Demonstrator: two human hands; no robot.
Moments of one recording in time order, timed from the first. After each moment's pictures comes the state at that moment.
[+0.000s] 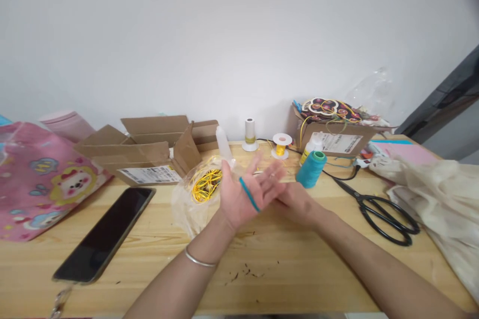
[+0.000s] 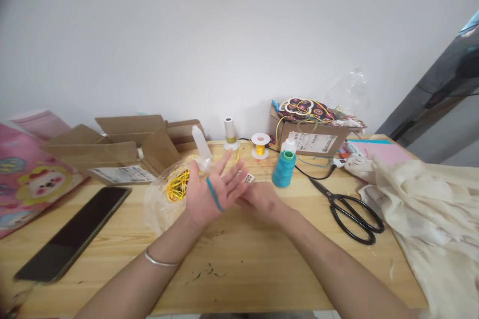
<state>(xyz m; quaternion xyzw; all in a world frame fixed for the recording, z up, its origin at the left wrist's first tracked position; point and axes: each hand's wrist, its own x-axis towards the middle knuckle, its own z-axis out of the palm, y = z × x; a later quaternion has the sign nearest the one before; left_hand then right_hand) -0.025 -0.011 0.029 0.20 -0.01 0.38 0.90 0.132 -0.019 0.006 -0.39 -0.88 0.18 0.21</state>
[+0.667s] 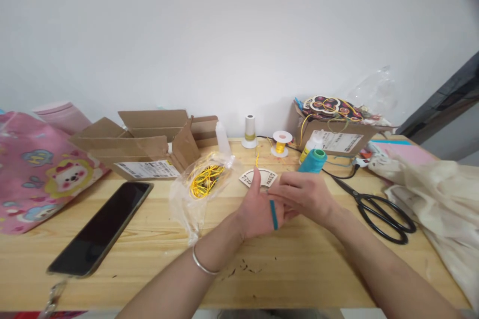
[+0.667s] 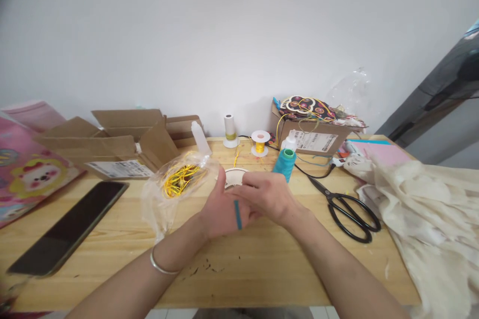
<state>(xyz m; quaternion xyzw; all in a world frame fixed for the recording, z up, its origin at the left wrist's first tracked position) 0.003 -0.027 0.010 0.18 0.08 0.26 0.95 0.145 -0.033 0.034 -0.34 -0.89 -0.02 0.30</state>
